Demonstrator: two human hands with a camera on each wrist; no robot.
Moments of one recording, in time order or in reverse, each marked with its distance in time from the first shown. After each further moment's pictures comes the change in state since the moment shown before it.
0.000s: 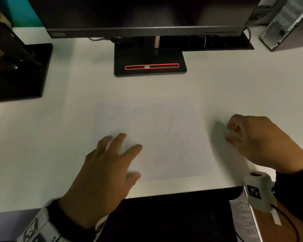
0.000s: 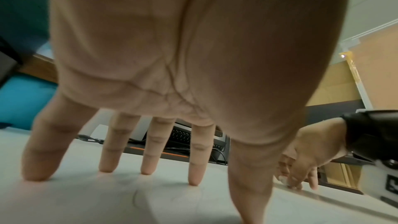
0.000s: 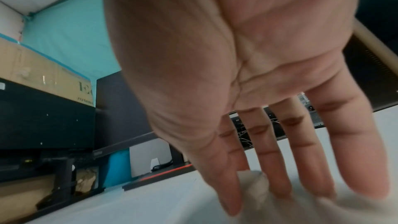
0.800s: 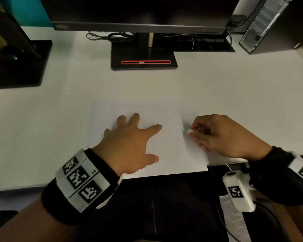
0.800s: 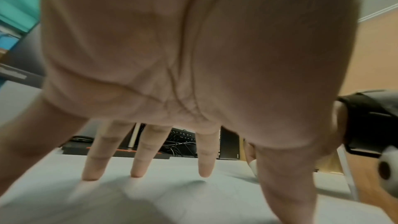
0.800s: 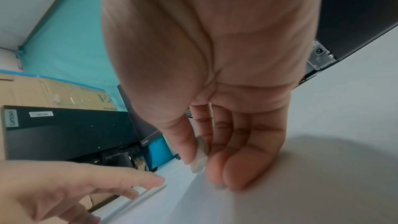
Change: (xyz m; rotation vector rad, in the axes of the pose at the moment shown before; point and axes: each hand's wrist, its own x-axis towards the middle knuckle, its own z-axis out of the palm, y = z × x) left_hand 0.024 0.041 -0.004 0.089 -0.266 -0.003; right_hand -0.034 -0.029 0.031 0.312 -0.068 -0.341
